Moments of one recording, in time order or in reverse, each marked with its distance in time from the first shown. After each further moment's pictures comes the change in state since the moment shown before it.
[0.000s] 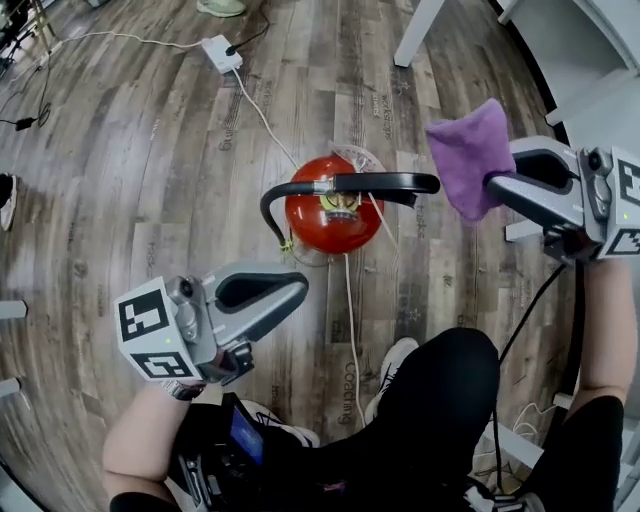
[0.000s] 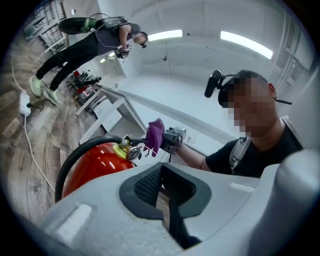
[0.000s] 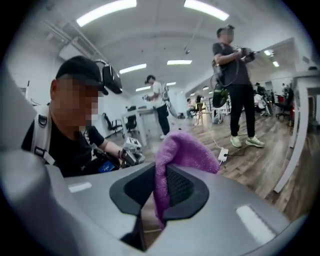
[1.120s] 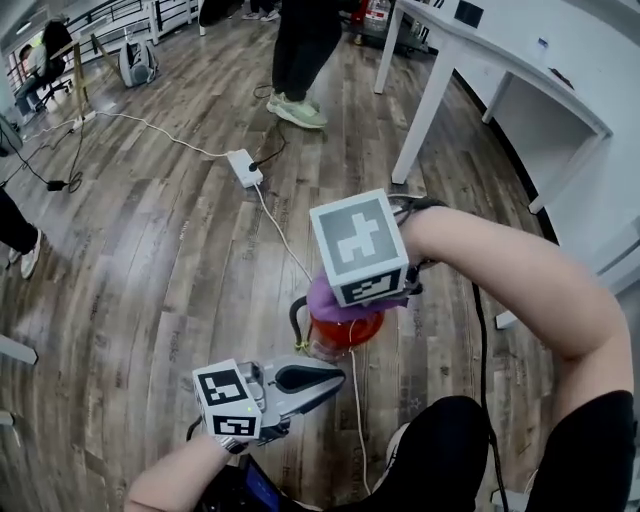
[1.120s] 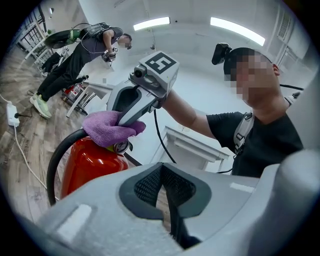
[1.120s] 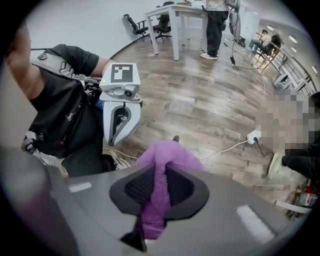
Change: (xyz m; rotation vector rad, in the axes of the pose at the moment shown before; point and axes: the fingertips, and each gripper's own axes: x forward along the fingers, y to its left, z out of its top) left arm 0.017 -0.018 -0.022 0.085 0.104 -0.059; right arm 0.174 0.019 -0.027 -0.496 1.139 0.259
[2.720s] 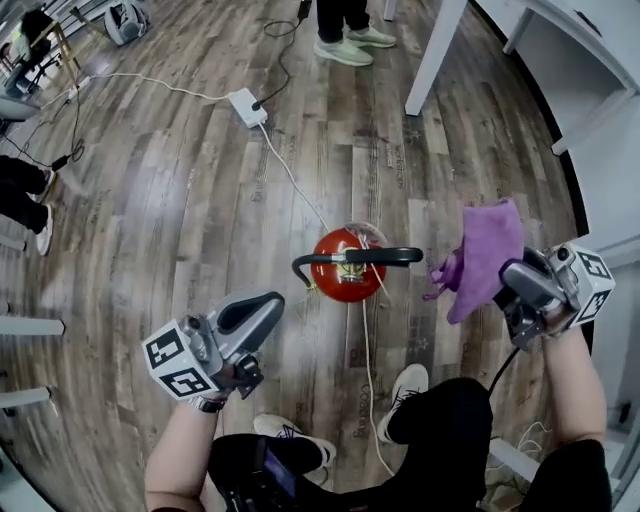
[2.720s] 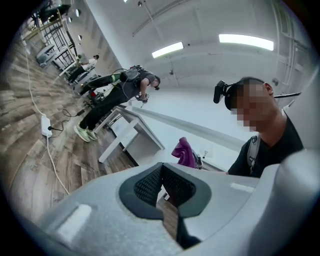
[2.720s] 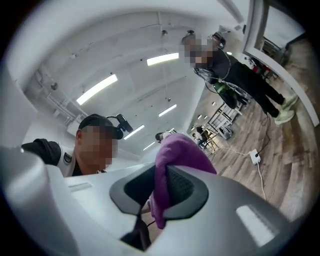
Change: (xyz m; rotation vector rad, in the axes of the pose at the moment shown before) left arm -0.069 0.030 0.087 -0.081 -0.243 0.274; right arm -0.170 0.099 -0.159 0.636 -1.845 0.027
